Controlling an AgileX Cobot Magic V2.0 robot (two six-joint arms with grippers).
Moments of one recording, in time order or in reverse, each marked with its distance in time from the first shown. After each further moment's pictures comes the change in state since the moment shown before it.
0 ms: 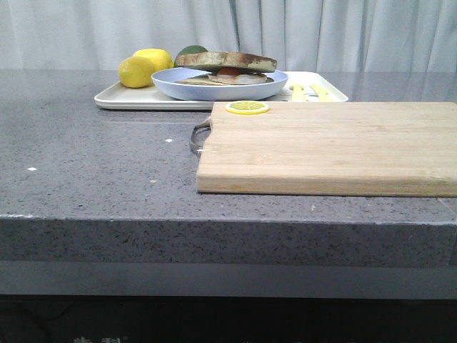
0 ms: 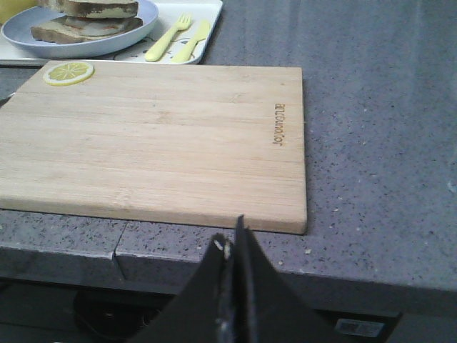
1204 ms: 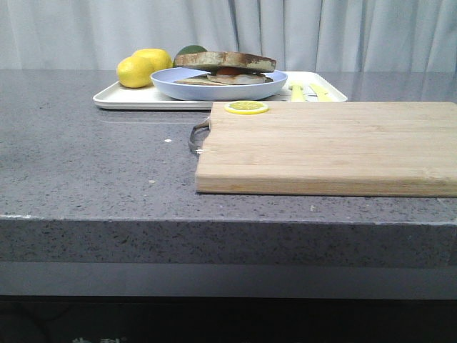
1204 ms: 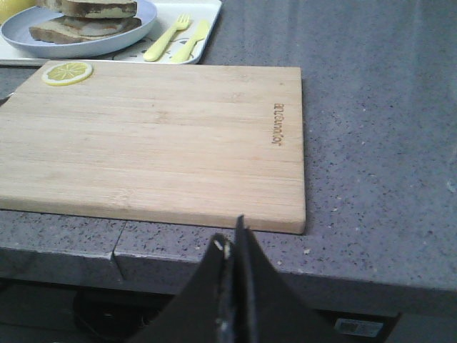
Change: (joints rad) left arm 0.111 -1.117 1.837 0.633 -0.438 -0.015; right arm 0.000 0.000 0.000 0.000 0.000 0.000
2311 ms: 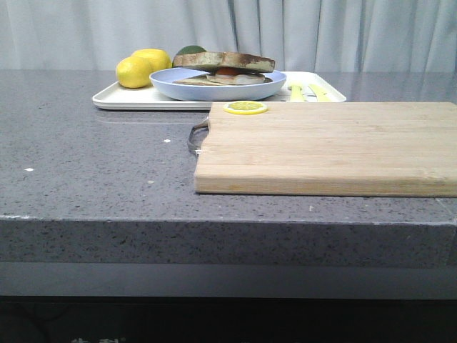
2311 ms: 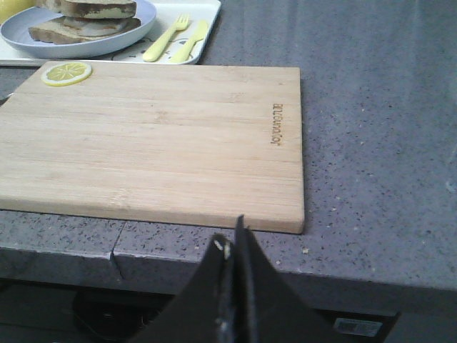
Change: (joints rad) left arm 0.000 -0.850 0.653 -0.002 -0.442 0.000; right arm 0.000 0.000 0.000 0.000 0.000 0.000
